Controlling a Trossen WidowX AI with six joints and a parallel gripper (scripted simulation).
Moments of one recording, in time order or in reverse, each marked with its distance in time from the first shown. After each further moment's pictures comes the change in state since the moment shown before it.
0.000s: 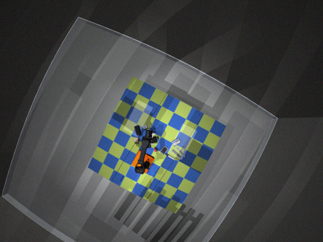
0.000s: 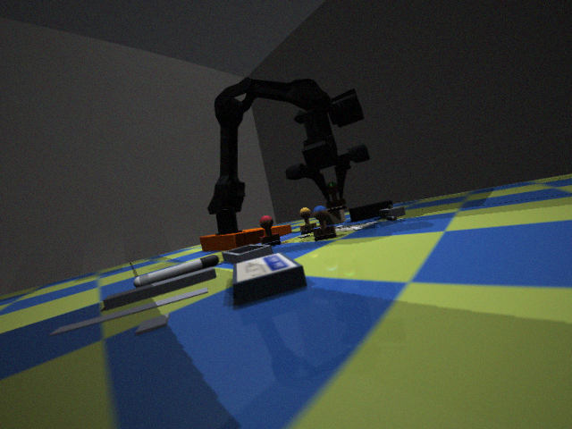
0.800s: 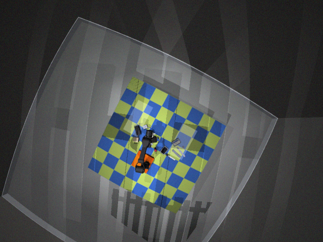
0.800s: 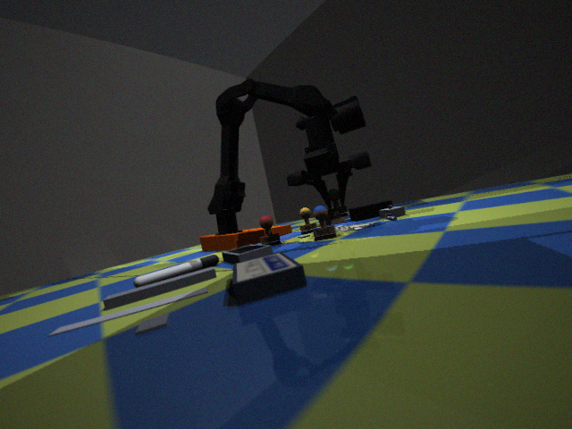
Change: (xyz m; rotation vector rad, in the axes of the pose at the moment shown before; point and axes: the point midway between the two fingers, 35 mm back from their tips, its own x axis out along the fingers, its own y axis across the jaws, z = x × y) arm 0.016 0.000 0.000 0.000 0.000 -0.001
